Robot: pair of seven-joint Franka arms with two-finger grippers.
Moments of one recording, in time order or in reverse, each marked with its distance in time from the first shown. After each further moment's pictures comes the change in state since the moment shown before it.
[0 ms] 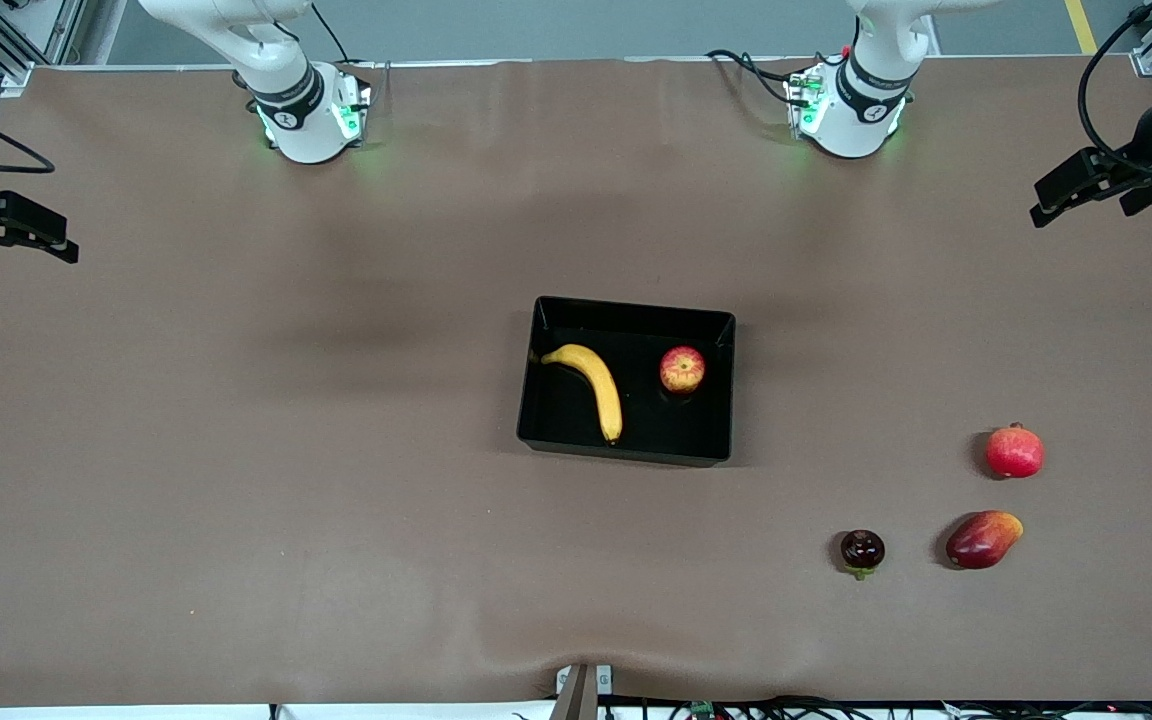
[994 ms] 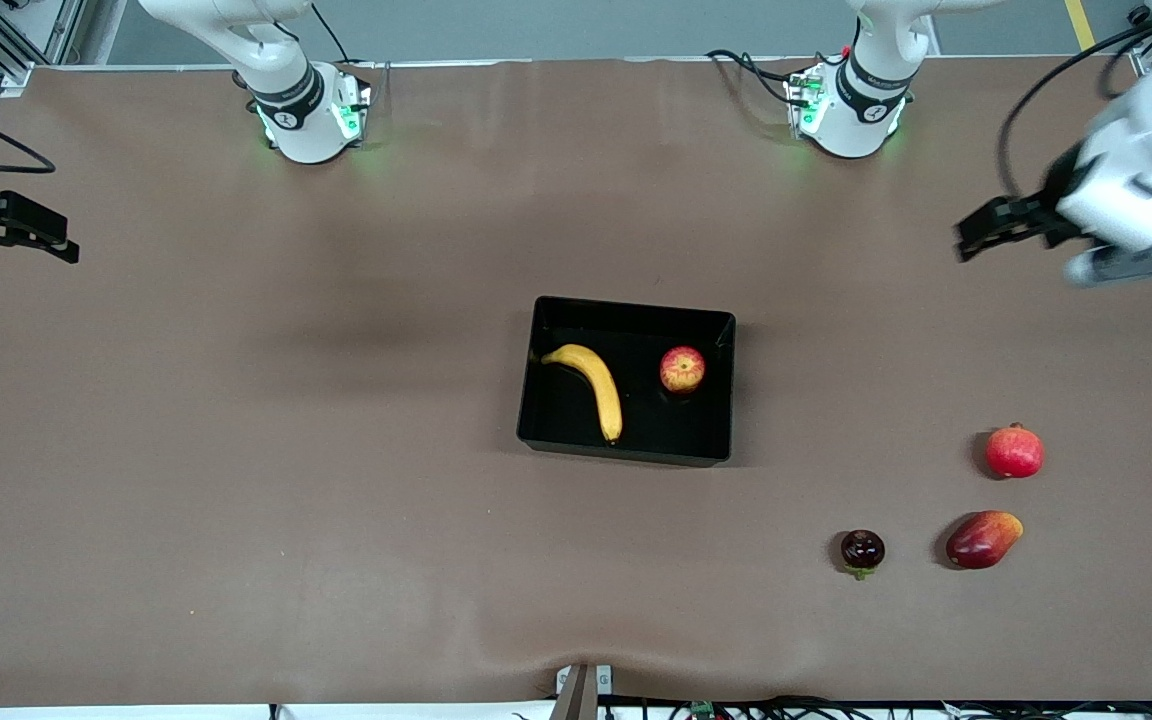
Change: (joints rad) left arm -0.025 0.138 -0.146 0.068 0.000 0.004 -0.198; right arm 0.001 0.000 0.000 0.000 0.000 0.000 0.000
